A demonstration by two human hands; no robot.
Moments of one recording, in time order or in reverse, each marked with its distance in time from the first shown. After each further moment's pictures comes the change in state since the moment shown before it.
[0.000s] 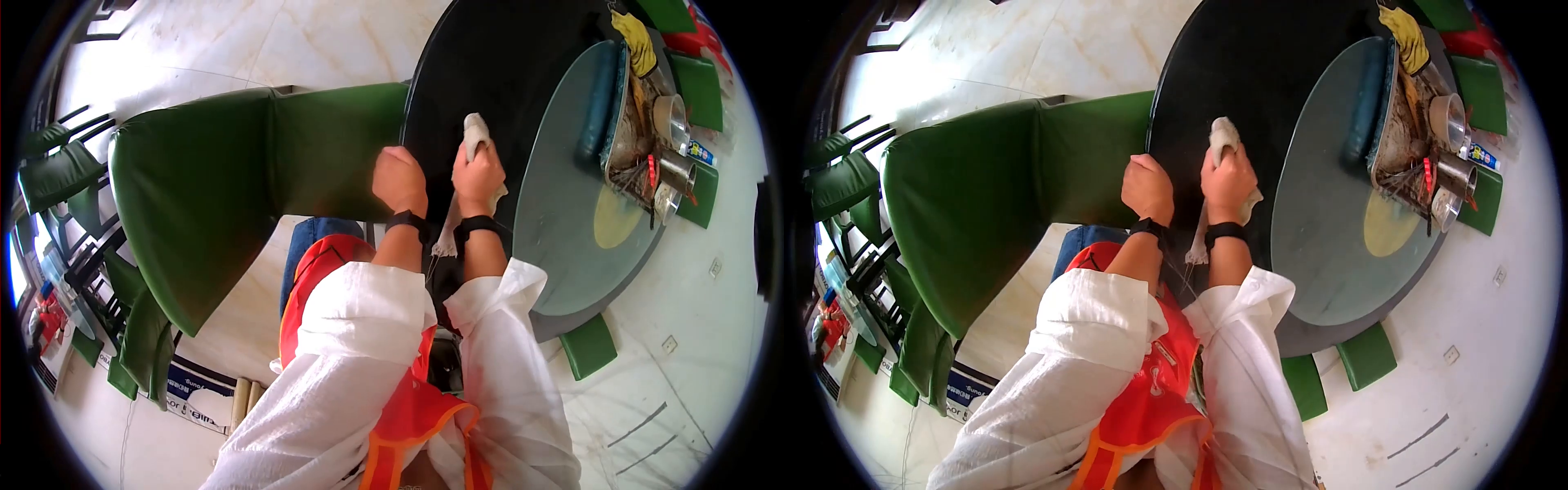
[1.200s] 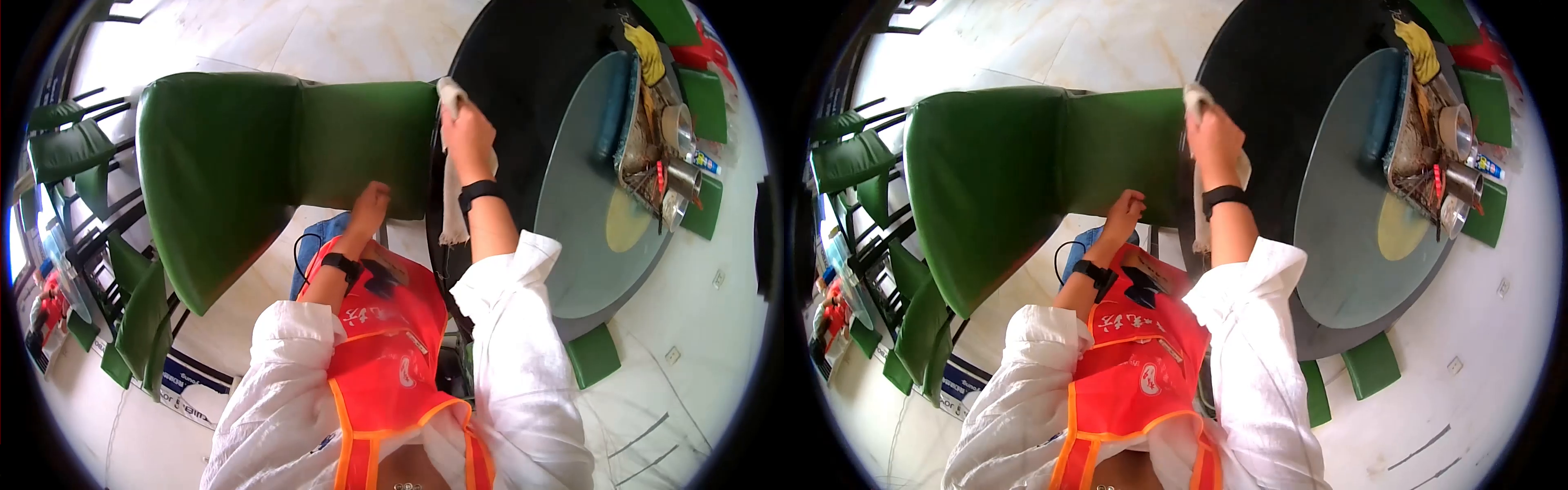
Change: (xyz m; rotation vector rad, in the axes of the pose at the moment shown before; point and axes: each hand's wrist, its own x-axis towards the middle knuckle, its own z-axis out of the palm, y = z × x) left_hand 0.028 -0.199 0.008 -0.549 -0.727 0.267; right_hand 0.026 -0.075 0.017 0.138 -0.246 -0.043
